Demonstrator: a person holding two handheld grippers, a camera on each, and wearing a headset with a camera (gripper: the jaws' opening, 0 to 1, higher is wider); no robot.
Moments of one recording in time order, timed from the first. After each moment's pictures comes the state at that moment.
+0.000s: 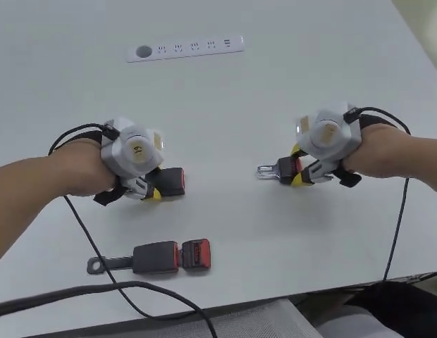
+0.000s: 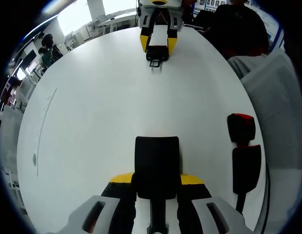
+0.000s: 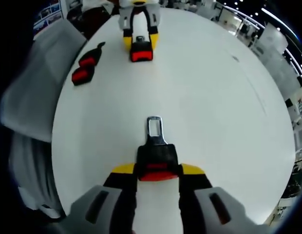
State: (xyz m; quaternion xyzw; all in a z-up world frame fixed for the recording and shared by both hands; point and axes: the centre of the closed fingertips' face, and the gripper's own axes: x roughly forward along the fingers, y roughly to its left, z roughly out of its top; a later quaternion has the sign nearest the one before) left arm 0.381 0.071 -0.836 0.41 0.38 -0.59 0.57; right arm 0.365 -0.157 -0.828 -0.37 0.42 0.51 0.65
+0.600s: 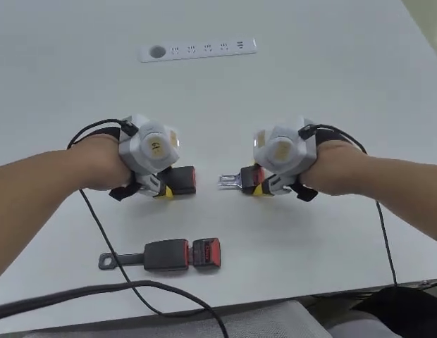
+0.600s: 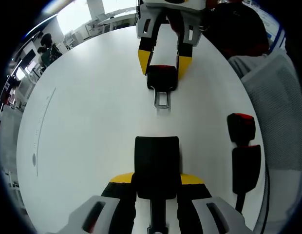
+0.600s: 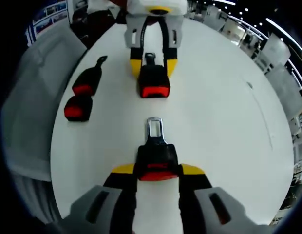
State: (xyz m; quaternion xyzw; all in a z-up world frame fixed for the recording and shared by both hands) left arm 0.381 0.072 -0.838 0.42 0.39 -0.59 0.57; right arm 0.369 -0.060 -0.834 -0.38 0.37 0.53 0.65
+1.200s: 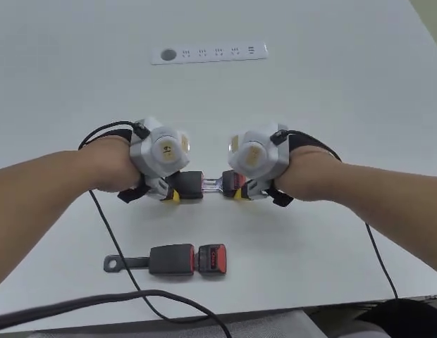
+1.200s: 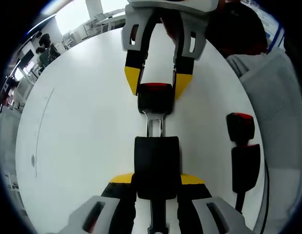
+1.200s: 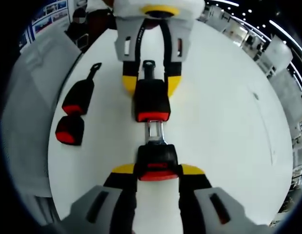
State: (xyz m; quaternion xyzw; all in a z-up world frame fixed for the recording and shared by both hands) left arm 0.381 0.072 -0.840 0.42 0.39 -0.60 0.56; right arm 0.383 -0.023 -0.838 -0.39 0.37 0.54 0.65
